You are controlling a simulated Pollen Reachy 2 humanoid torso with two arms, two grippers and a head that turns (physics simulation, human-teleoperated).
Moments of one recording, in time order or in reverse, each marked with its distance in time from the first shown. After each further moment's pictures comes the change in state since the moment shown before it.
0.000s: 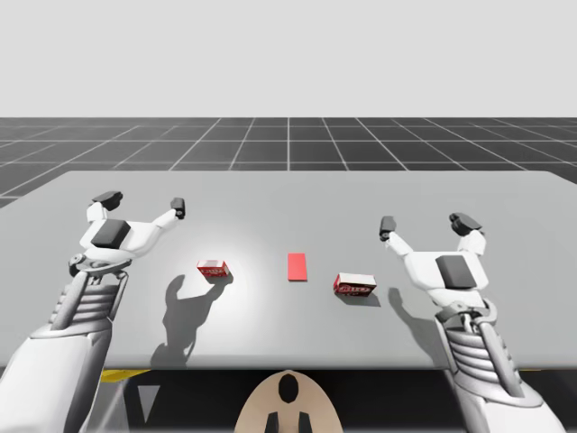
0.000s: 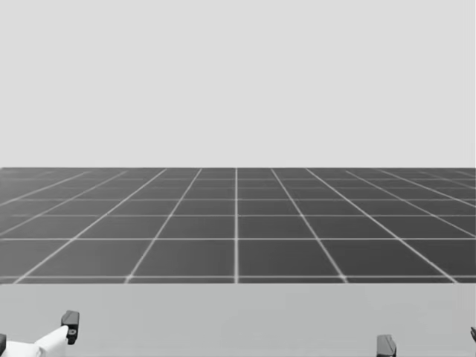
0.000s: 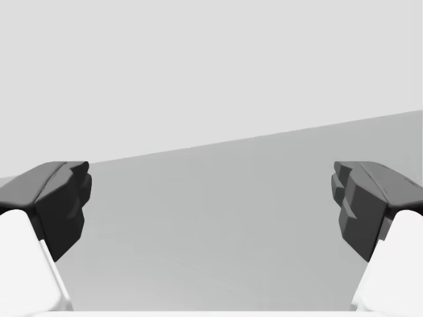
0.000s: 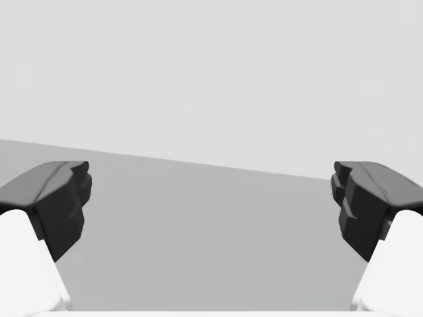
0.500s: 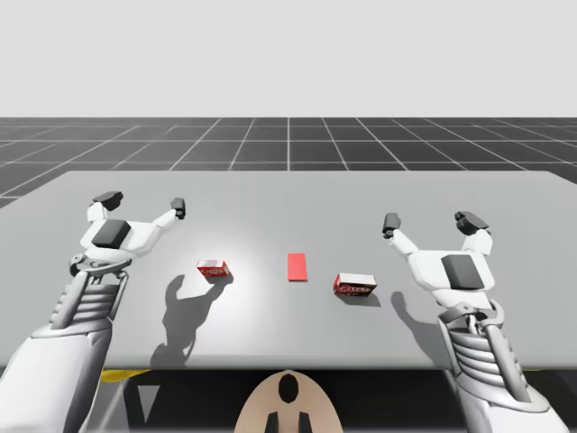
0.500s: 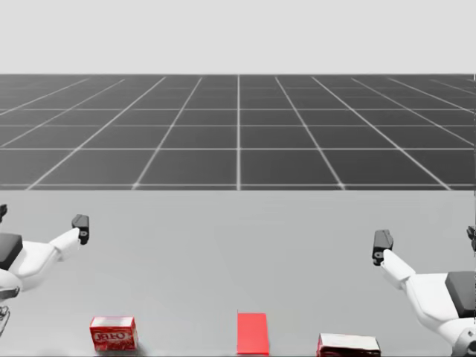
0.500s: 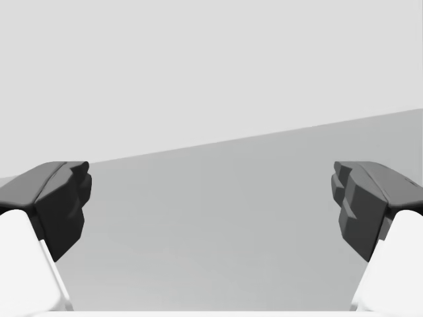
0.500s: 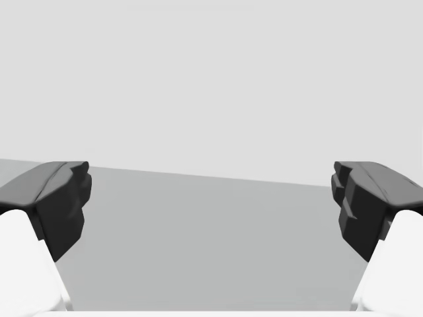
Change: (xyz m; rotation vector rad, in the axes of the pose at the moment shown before) left arm -0.001 0.000 -0.001 -0.002 0.001 -0.003; right arm 0.008 -0.001 0.002 -0.017 -0.022 -0.033
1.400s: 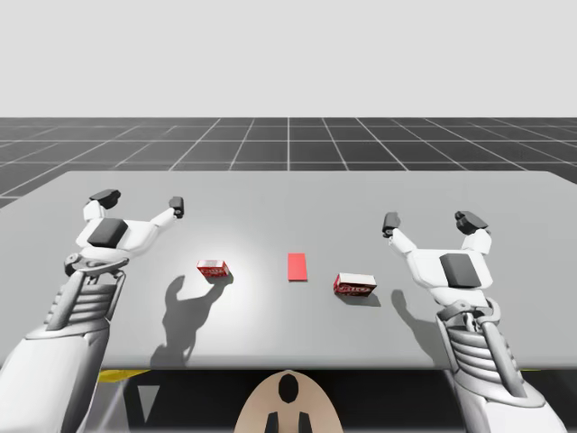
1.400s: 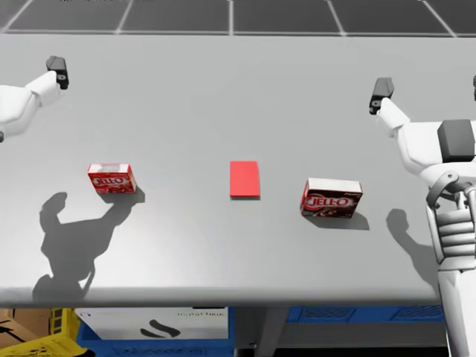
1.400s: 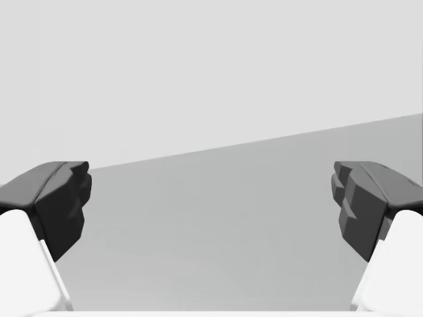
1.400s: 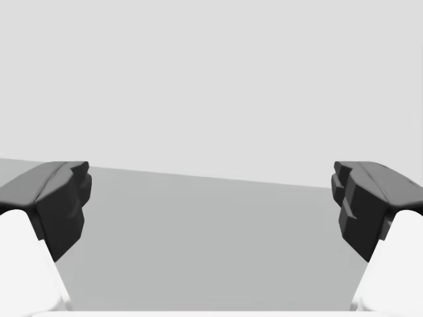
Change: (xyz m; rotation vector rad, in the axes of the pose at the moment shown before) left arm 0.005 0.002 0.001 -0.003 -0.009 -0.003; right arm -0.003 0.000 -0.003 -0.012 -0.002 0.016
